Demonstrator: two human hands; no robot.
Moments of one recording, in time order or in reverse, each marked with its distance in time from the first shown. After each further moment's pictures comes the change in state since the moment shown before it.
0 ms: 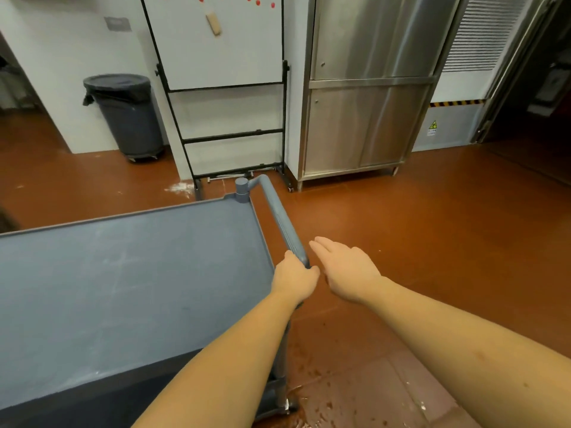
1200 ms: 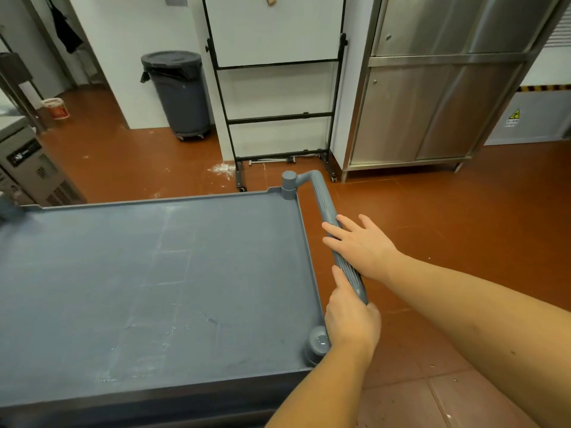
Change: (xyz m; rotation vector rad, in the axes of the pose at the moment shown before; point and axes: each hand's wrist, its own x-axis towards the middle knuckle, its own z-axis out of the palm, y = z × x) left_hand 0.039 -0.013 0.062 -0.115 0.195 -0.164; right_hand 0.142 0.015 0.024 -0.441 -0.091 -0.337
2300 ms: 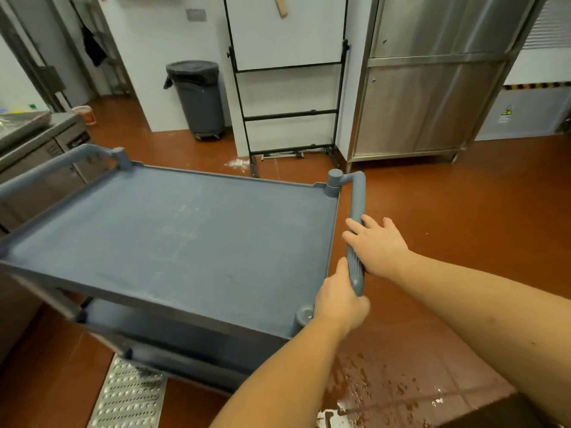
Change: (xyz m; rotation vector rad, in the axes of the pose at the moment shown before) left_hand -0.229 -0.115 -0.065 0.085 -0.173 0.230; right_hand -0.215 -0.185 -0.031 0.062 -0.004 0.231
